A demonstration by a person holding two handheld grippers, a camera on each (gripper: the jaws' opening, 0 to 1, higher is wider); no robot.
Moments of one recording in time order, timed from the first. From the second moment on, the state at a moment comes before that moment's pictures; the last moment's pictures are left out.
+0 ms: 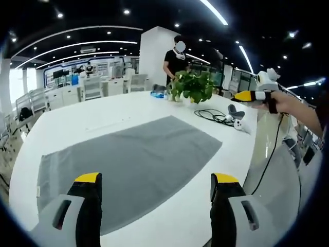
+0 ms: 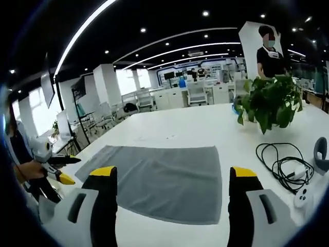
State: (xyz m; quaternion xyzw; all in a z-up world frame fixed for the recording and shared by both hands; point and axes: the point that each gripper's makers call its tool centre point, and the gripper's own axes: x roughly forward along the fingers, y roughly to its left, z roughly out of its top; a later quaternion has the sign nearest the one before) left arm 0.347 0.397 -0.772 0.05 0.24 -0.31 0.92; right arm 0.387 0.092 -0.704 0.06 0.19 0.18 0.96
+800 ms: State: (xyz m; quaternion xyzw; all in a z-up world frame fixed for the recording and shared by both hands) left arm 0.408 0.301 -0.786 0.09 0.23 -0.41 0.88; right arm 0.456 0.080 -0.725 0.05 0.21 0.18 0.96
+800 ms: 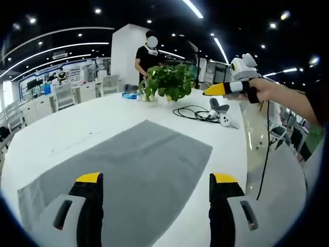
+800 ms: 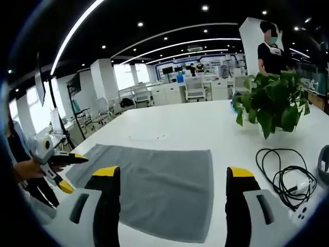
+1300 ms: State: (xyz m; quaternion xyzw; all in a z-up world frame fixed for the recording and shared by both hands) left arm 0.391 0.201 -0.814 0.18 0.21 -0.54 0.80; right arm 0.496 0.088 -0.747 0.05 0.22 0.20 0.95
